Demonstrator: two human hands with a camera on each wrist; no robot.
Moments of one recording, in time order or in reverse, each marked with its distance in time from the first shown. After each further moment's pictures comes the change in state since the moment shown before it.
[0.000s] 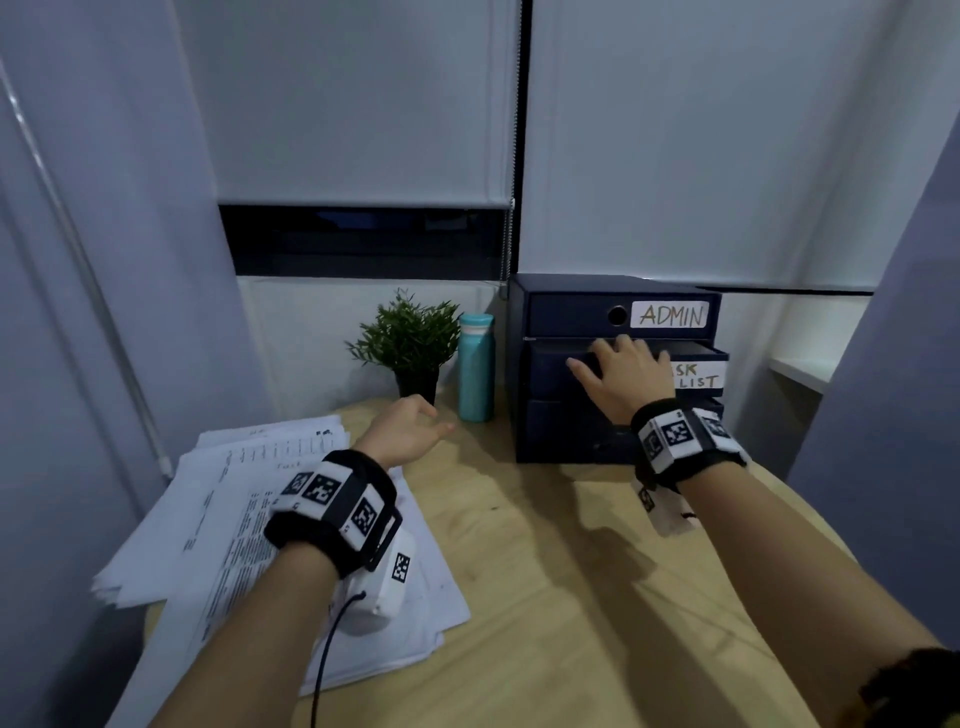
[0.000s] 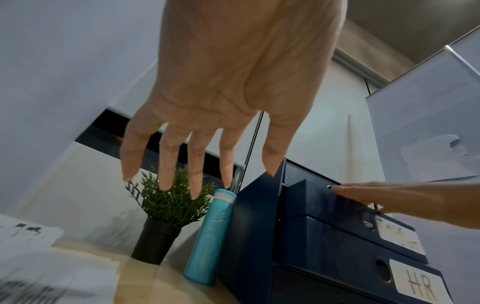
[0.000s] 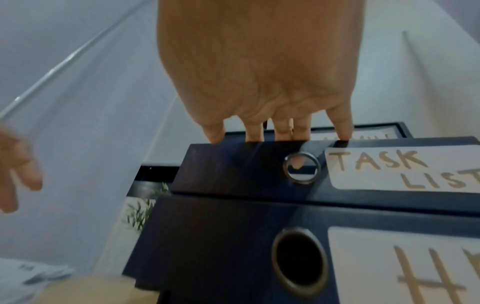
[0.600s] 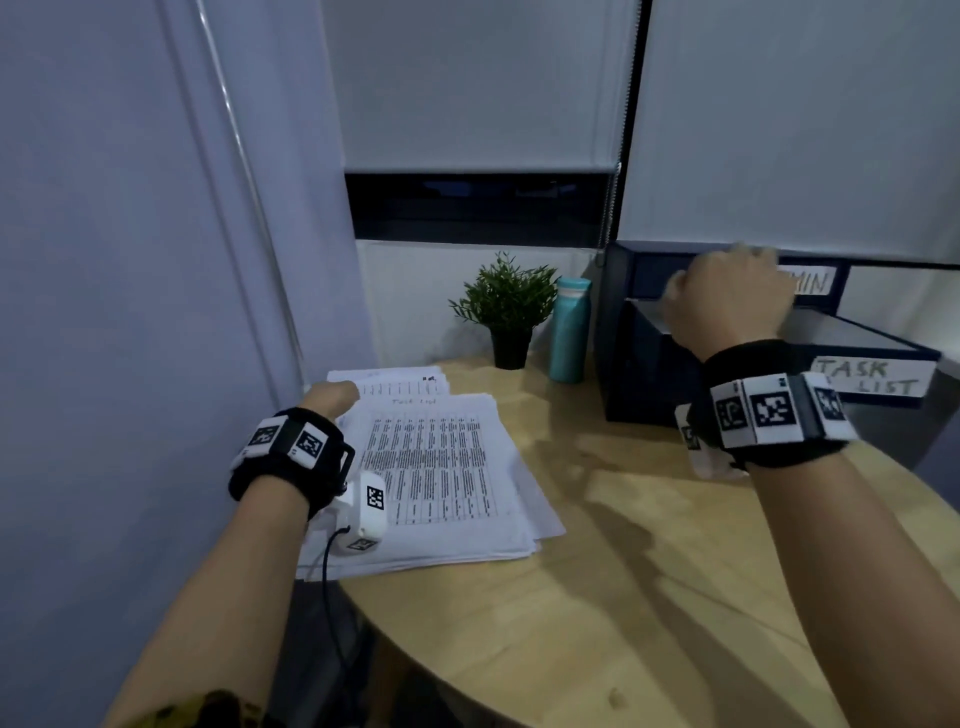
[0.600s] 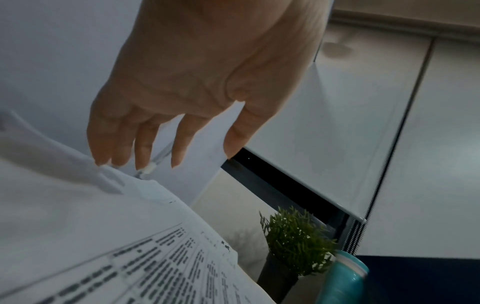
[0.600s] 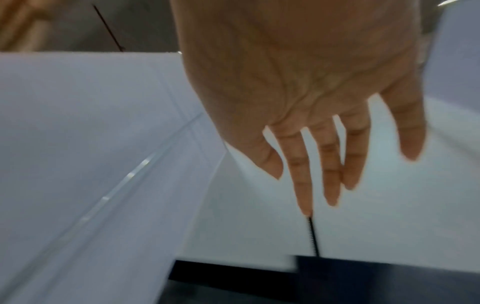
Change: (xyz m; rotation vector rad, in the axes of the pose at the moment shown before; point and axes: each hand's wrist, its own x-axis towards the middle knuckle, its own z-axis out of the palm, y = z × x) left_hand -0.060 -0.125 -0.107 -0.149 0.272 -0.638; right_hand -0.064 -0.079 -0.087 0.025 0.299 0.107
